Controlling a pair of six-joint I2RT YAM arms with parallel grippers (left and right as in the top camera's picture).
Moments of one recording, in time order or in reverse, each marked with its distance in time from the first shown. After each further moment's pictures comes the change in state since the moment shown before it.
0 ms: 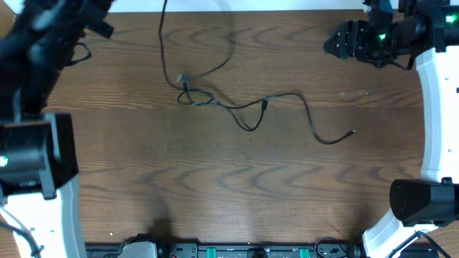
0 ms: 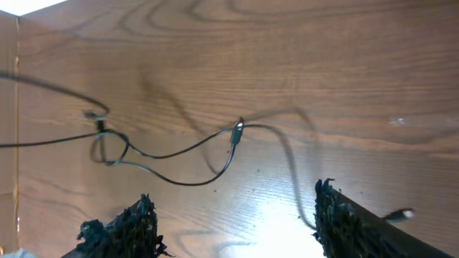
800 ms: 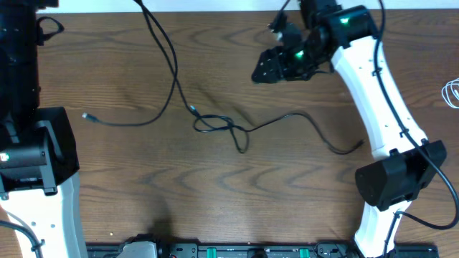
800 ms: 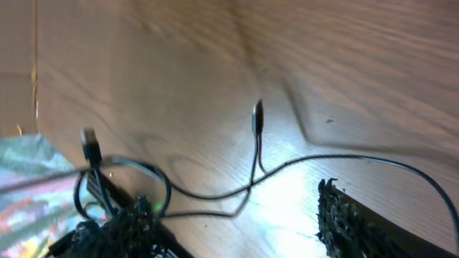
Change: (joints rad) left arm -0.001 0.017 0.000 0.368 -0.306 -0.278; right arm 0.320 0.172 0.000 0.013 -0.102 -0.045
